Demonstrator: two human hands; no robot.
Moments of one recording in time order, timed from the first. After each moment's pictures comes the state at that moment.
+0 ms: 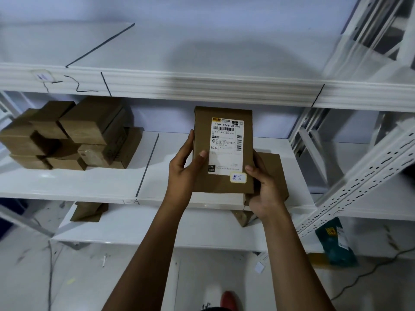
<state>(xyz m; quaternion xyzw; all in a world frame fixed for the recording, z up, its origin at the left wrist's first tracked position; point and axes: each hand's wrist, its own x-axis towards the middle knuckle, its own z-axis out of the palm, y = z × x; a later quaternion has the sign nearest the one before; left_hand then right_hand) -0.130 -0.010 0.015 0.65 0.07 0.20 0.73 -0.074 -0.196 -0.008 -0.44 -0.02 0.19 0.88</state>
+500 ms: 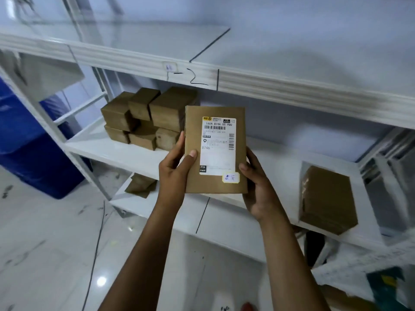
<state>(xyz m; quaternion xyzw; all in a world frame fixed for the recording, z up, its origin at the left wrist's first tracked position) -0.265 0.153 0.017 0.59 0.18 0.36 0.70 -0.154 -0.012 0.003 -0.51 -0.16 0.32 0.79</state>
